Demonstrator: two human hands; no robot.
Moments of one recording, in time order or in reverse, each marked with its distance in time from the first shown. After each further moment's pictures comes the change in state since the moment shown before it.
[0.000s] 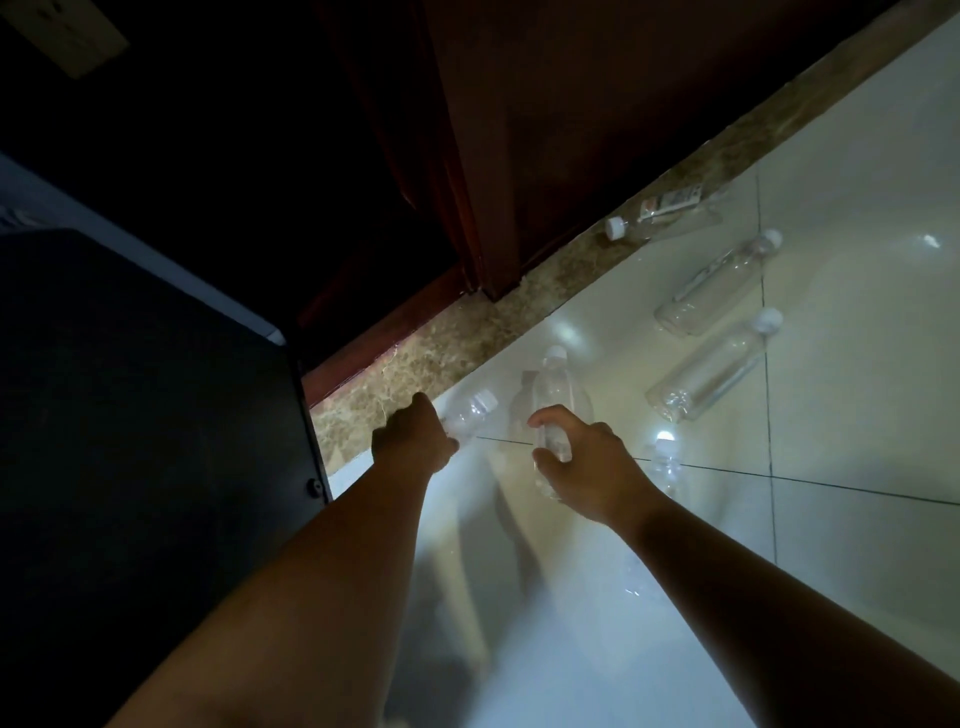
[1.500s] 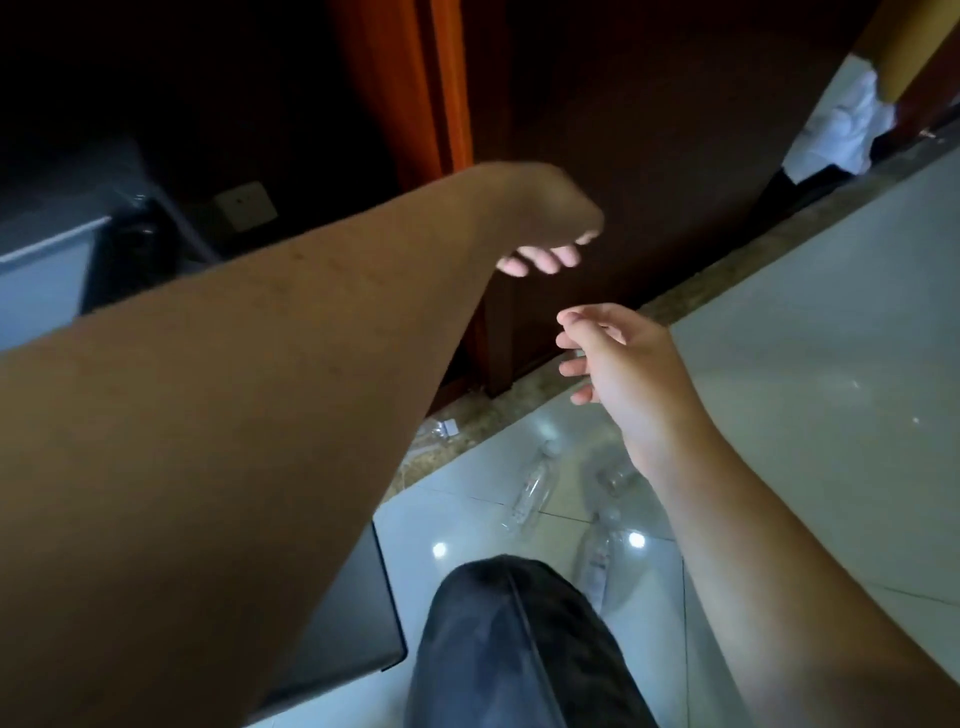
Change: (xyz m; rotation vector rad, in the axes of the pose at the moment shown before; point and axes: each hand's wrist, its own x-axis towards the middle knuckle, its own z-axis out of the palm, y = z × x) left_hand -0.255 0.133 -0.389 -0.433 0.014 0.524; right_hand -0.178 -0.206 -0.171 0.638 0.393 -0.253
